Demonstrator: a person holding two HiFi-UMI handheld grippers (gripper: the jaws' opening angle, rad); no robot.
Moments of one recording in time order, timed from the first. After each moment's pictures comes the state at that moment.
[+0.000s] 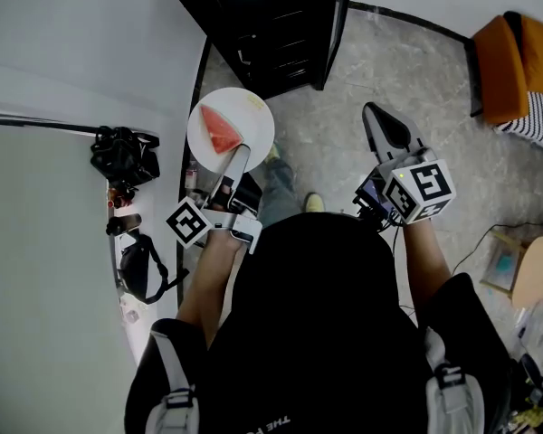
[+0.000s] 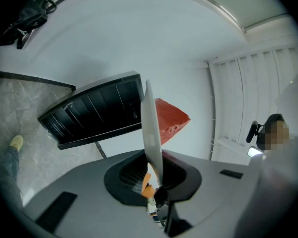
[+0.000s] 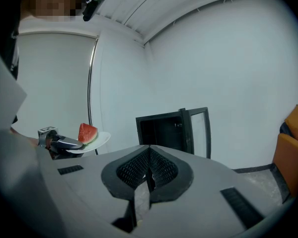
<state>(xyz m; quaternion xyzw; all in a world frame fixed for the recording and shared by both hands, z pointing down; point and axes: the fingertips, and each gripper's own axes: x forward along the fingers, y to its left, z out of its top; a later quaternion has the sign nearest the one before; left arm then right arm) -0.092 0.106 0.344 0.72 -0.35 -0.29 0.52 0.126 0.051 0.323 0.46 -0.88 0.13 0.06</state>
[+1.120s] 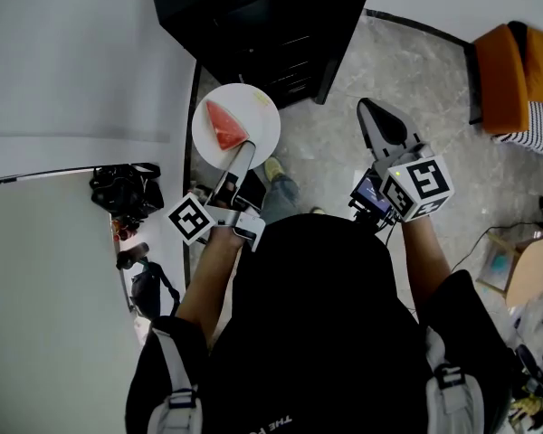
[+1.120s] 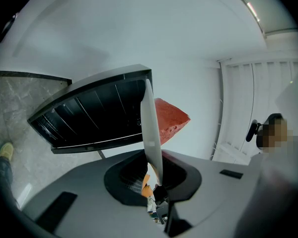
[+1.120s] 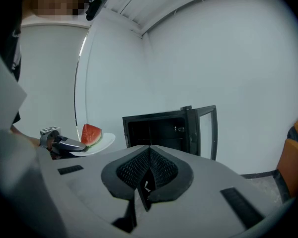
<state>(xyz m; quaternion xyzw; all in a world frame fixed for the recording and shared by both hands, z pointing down) -0.124 -0.061 0.354 0.71 -0.33 -0.28 0.56 0.073 -0.111 0.322 0.46 -0.87 0.13 0.08</state>
